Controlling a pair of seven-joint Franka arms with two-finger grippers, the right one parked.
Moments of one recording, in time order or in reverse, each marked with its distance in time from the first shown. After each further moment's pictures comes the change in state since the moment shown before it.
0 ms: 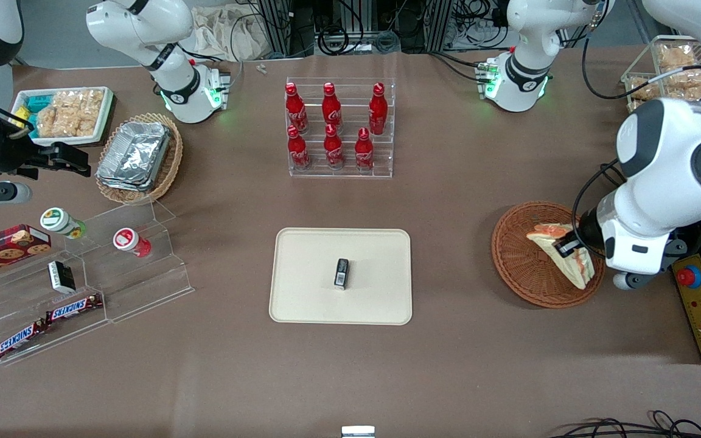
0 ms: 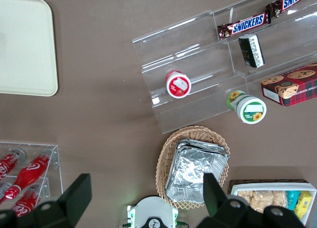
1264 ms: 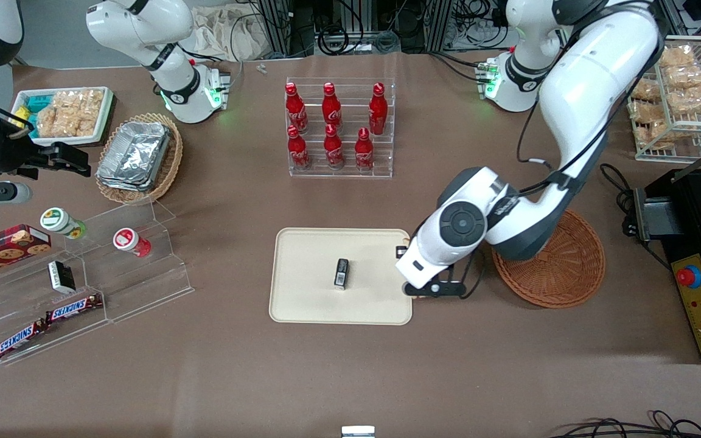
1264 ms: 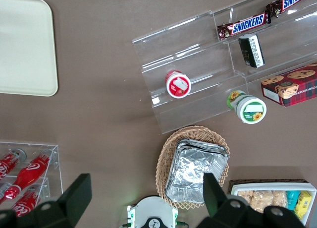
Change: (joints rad) arm -0.146 0.572 -0.393 0.192 0.395 0.172 -0.003
